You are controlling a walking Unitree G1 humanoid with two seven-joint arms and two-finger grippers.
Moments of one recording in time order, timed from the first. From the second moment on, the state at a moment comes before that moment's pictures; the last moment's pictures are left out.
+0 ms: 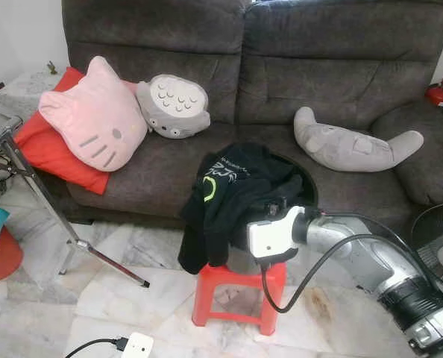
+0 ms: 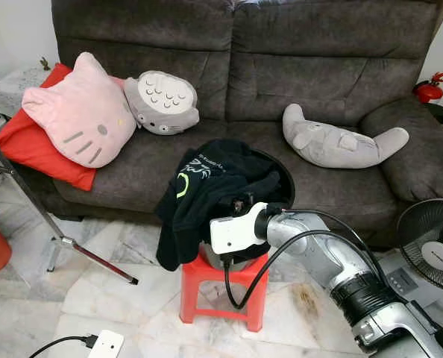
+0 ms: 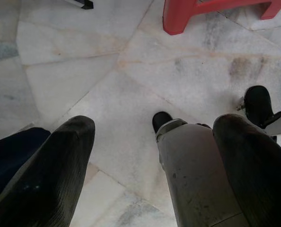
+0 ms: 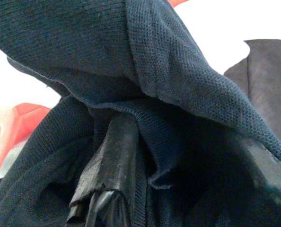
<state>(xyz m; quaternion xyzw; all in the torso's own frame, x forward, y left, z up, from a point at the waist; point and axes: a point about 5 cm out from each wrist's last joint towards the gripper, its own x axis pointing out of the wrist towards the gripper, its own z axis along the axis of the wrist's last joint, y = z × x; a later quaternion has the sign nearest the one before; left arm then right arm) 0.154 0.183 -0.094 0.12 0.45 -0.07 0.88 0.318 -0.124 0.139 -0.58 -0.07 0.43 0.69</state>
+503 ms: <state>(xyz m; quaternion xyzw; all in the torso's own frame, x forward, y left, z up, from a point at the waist) 0.154 0.182 -0.094 0.12 0.45 -0.07 0.88 0.316 -0.123 0.152 -0.58 -0.07 0.44 0.69</state>
